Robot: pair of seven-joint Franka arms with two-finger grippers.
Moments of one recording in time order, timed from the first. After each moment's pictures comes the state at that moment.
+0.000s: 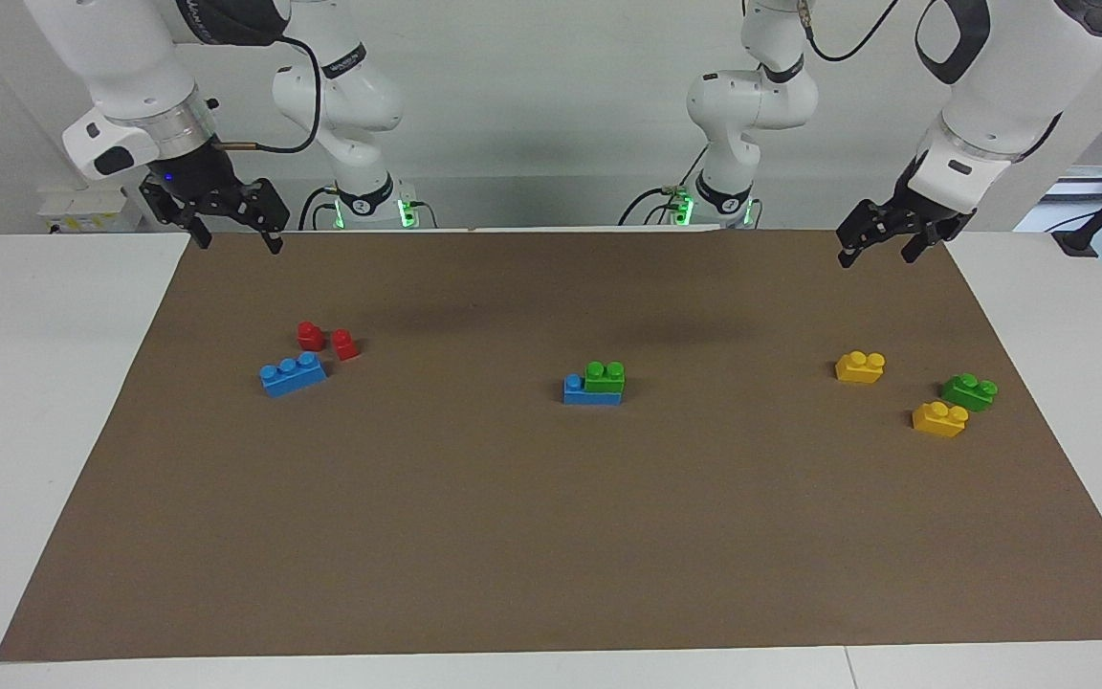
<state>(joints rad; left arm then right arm) -0.11 -0.04 0.06 -1.66 -0.04 1.57 -0.08 -0.23 -0.10 0.20 -1.69 0.03 1.56 0.11</state>
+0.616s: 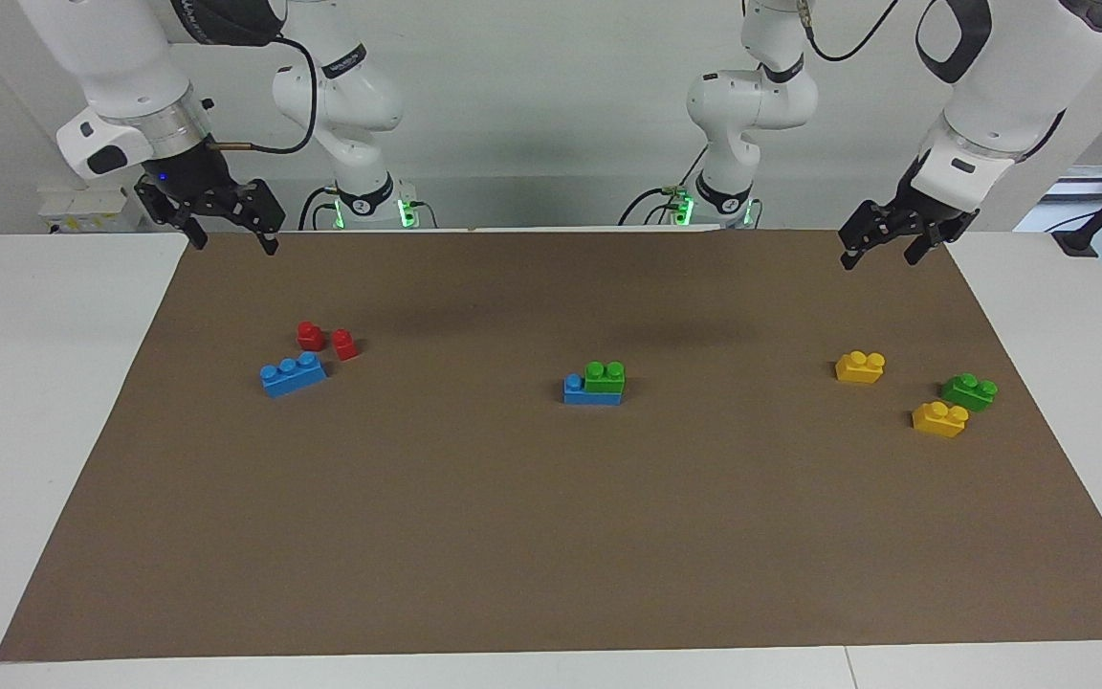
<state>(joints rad) -0.10 -0.04 0.06 -1.66 -0.04 1.58 -0.08 -0.24 -0.10 0.19 -1.69 0.03 1.60 0.11</state>
